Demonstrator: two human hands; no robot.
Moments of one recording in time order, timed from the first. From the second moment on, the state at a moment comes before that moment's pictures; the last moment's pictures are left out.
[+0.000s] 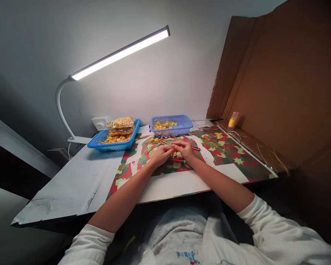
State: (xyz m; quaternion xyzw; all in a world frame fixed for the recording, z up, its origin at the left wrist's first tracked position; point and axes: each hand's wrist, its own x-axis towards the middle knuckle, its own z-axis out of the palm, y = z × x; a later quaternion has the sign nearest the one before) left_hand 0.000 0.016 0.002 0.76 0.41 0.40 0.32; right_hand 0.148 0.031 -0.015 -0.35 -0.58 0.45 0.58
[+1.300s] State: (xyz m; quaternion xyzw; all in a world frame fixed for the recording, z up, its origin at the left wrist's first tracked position) left_hand -0.005 0.020 0.004 0.71 0.41 0.41 0.40; right_hand 0.176 0.034 0.000 -0.39 -0.70 0.38 0.47
